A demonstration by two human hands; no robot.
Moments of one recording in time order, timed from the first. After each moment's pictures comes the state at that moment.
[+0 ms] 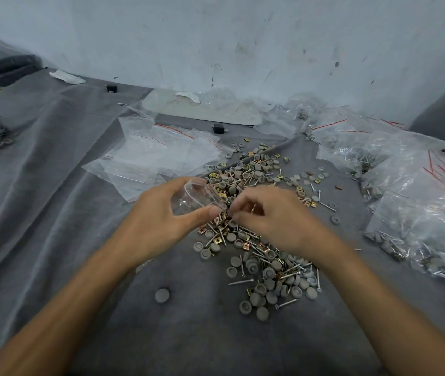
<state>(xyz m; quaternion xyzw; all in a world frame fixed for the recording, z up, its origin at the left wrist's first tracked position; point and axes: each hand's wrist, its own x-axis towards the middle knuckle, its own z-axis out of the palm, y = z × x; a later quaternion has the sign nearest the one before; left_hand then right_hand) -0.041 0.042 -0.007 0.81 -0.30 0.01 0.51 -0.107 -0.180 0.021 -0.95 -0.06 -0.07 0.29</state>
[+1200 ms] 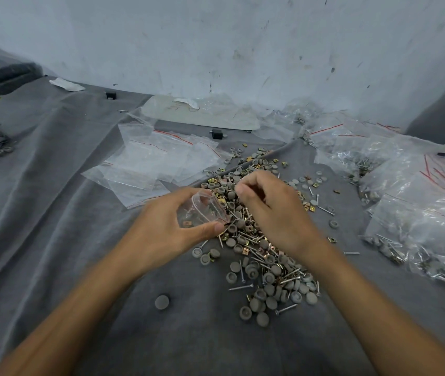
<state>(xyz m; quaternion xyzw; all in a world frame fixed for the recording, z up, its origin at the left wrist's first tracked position) -0.044 0.039 -0.010 0.81 -0.31 0.00 0.49 -0.101 -0.172 0.021 -0.92 -0.05 -0.21 0.33</state>
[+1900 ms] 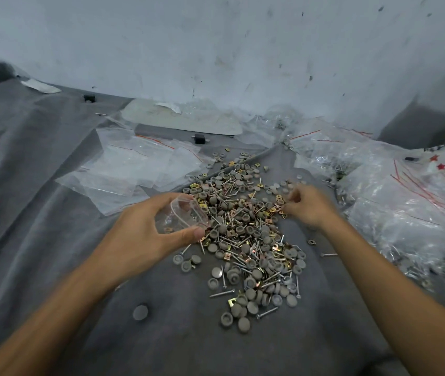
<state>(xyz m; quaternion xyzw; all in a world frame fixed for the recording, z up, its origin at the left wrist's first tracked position) -0.043 0.040 -0.010 0.82 -0.30 0.01 0.48 -0.070 -0.312 -0.005 -0.94 0.26 -0.06 0.20</state>
